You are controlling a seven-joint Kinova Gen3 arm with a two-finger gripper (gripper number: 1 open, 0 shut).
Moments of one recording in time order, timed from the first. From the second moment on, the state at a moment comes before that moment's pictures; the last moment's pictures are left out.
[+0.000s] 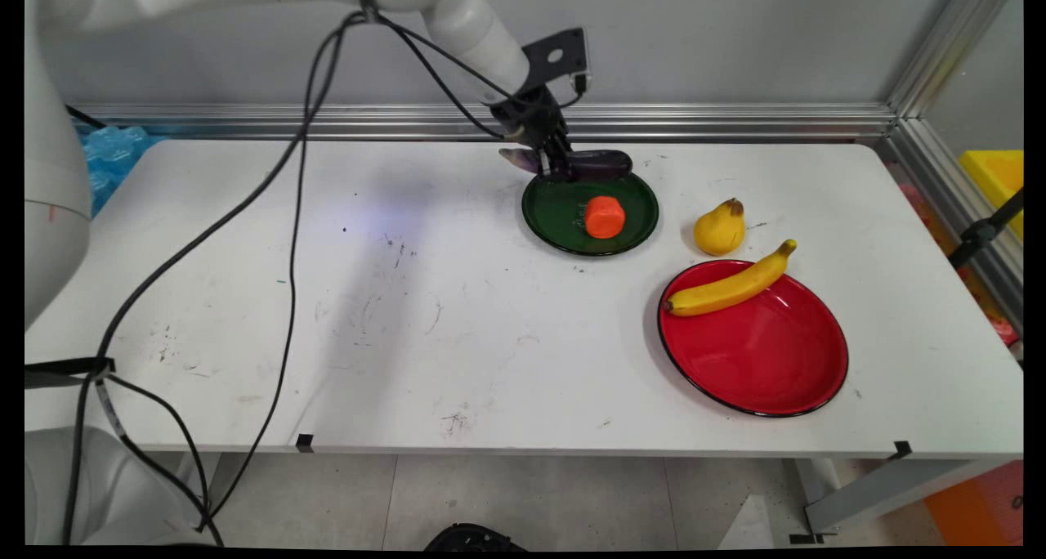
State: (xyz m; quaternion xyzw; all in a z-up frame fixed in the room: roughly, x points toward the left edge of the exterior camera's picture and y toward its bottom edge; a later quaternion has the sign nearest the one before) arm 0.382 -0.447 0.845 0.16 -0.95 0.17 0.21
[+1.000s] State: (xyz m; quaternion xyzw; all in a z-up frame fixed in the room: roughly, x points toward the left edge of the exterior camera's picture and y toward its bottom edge) arm 0.372 -0.334 0.889 0.08 -0.97 0.09 0.23
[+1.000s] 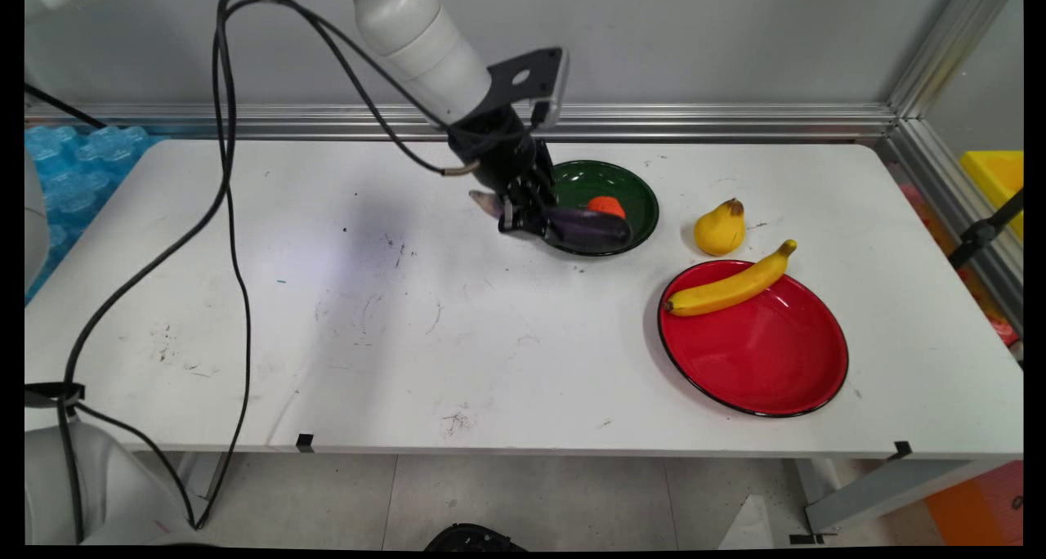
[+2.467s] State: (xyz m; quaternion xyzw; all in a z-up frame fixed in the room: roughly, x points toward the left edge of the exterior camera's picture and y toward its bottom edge) arm 0.328 -0.326 0.760 0.12 -0.97 0.03 0.22
